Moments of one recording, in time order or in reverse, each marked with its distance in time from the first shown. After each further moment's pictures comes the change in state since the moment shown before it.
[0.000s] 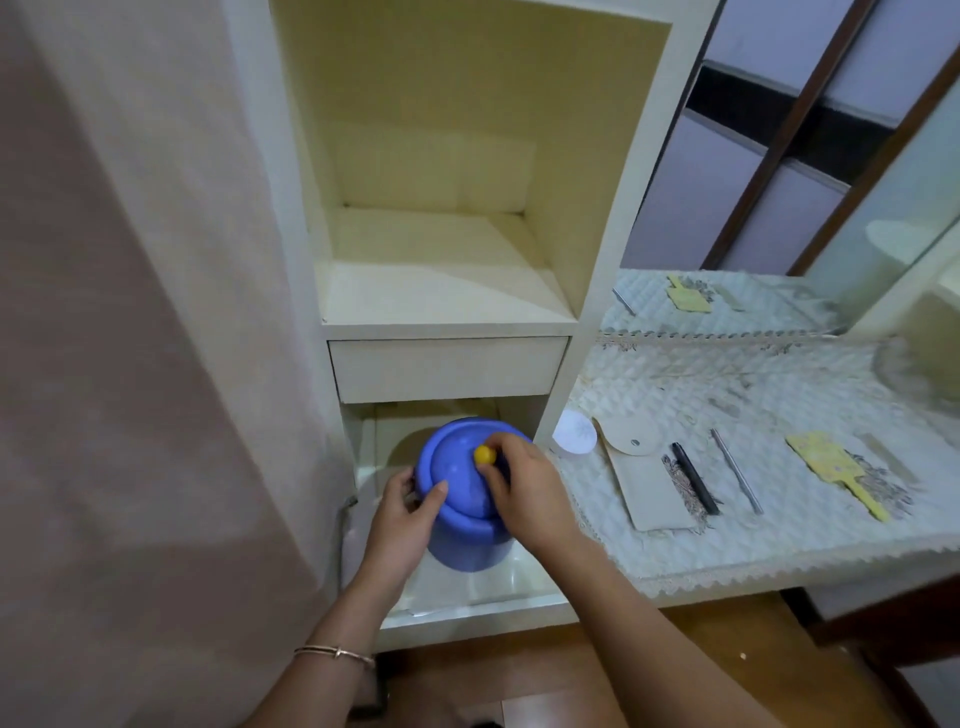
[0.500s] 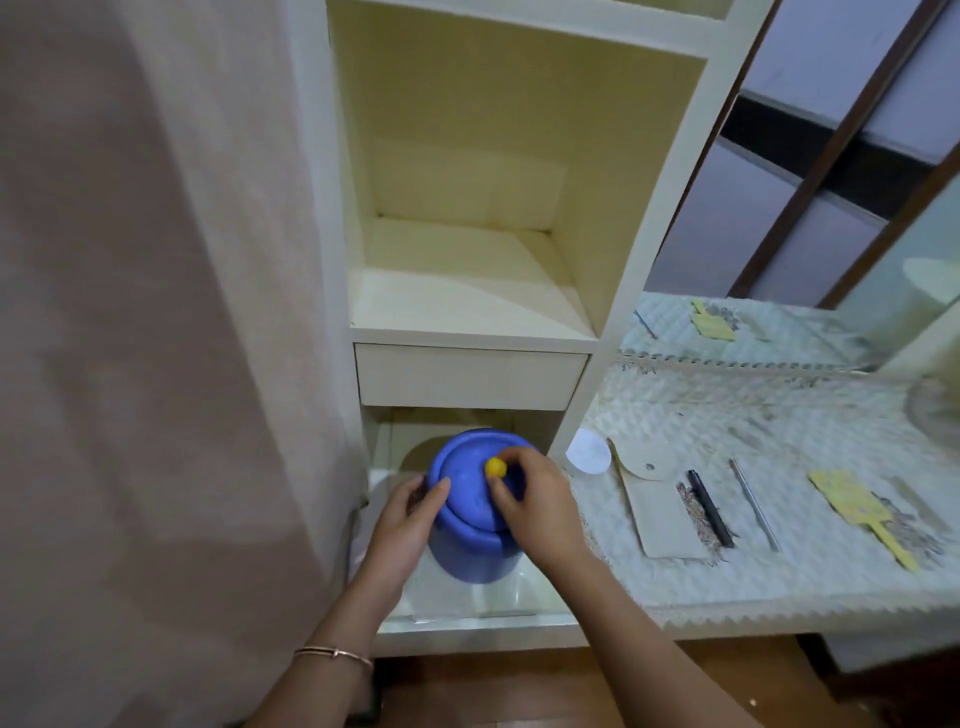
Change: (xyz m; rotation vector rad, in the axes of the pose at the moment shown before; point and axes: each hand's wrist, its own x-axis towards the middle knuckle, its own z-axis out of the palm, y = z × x) left_hand -0.005 0.005 -0.004 -0.152 -0.005 -0.012; right_hand 0.000 -0.002 -0.004 0.071 0.040 0.009
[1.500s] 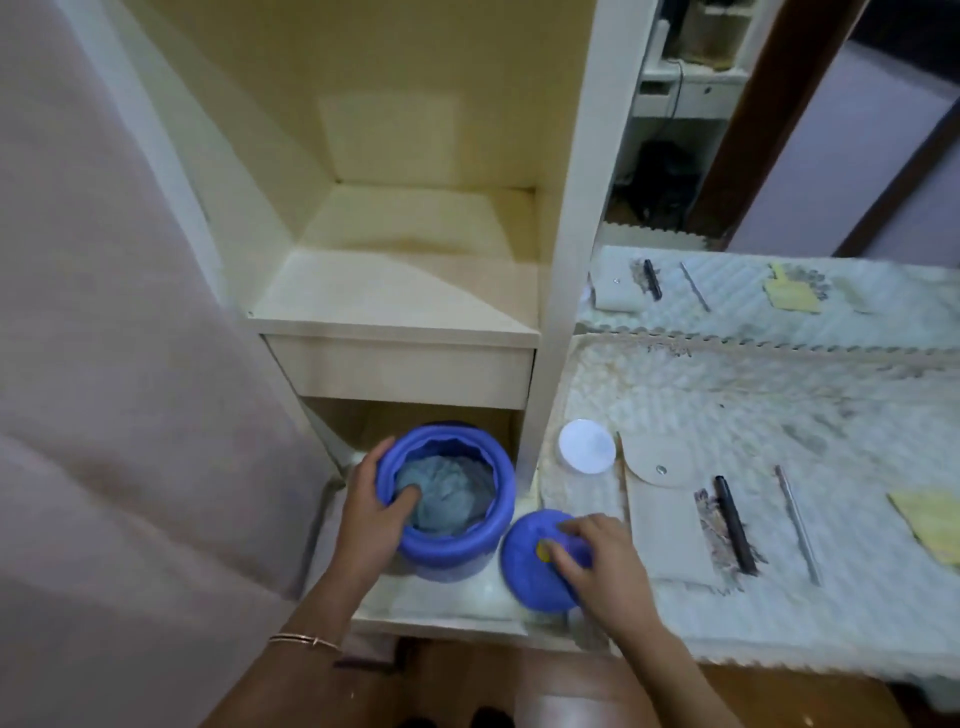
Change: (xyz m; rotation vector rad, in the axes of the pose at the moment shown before) left_hand 0.022 -0.018 0.034 0.415 0.291 0.105; right_hand -0.017 0.151 -0.037 0.020 -0.270 0.130
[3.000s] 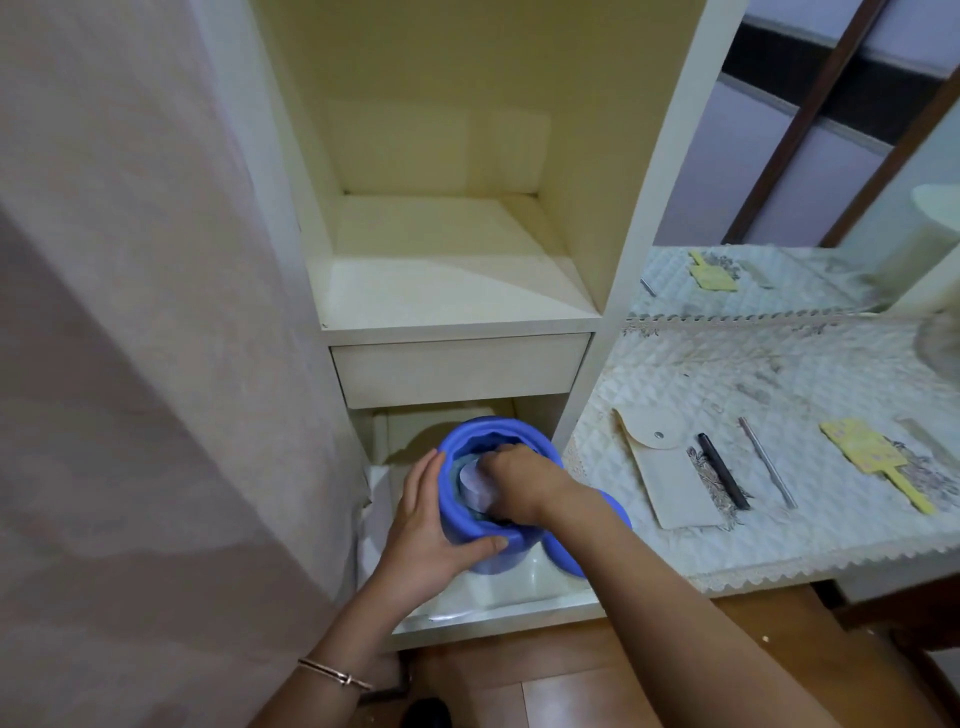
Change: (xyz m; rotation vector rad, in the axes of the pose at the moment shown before) left_hand 0.001 -0.011 -0.043 0.190 -0.466 0.252; right_hand 0.050 -0.177 0.035 -0.723 -0.516 -0.109
